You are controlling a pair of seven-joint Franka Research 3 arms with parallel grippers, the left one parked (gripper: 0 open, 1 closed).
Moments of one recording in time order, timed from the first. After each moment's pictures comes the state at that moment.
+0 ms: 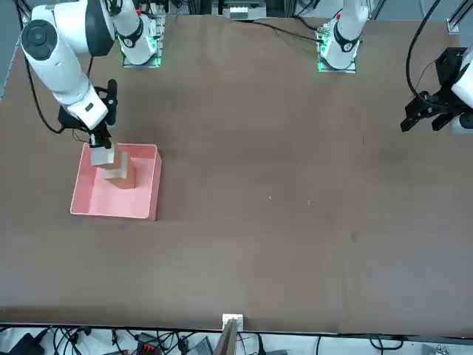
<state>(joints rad) 0.33 -0.13 -0.15 -2.22 -0.18 2.13 -1.46</state>
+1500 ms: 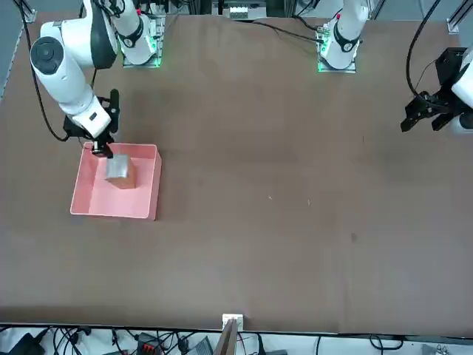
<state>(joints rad) 0.30 -0.08 -0.15 -2.27 -0.18 2.23 -1.47</state>
